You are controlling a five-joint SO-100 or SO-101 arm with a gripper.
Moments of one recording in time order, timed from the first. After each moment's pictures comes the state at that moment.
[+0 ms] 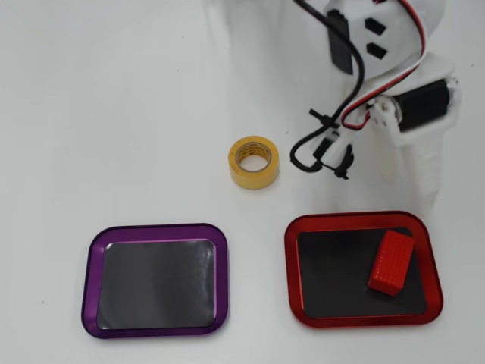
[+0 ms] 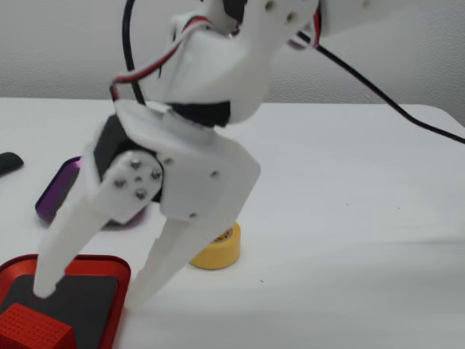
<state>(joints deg) -16.3 67.7 63.5 56.0 -6.0</state>
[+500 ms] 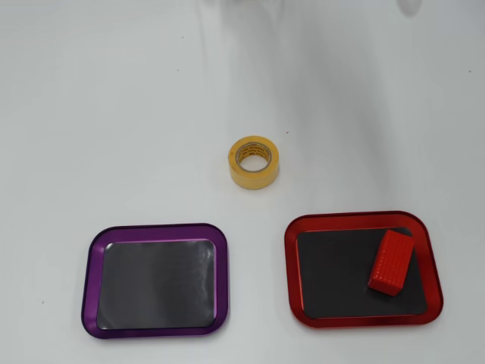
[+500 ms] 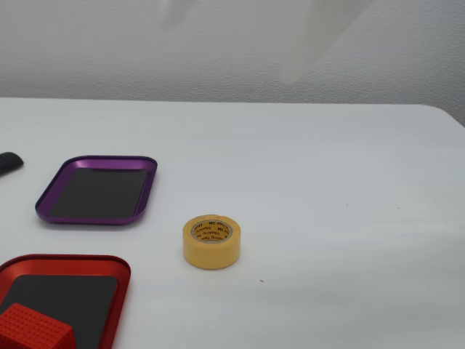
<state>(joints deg) -16.1 98.8 56.3 96.9 -5.1</state>
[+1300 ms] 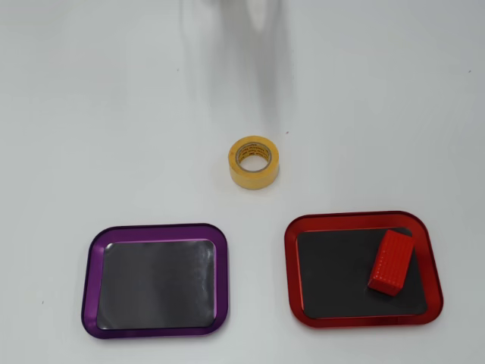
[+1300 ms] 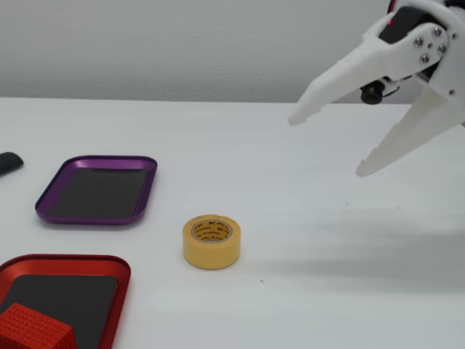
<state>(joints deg) -1.4 162.9 141.7 66.6 -4.8</state>
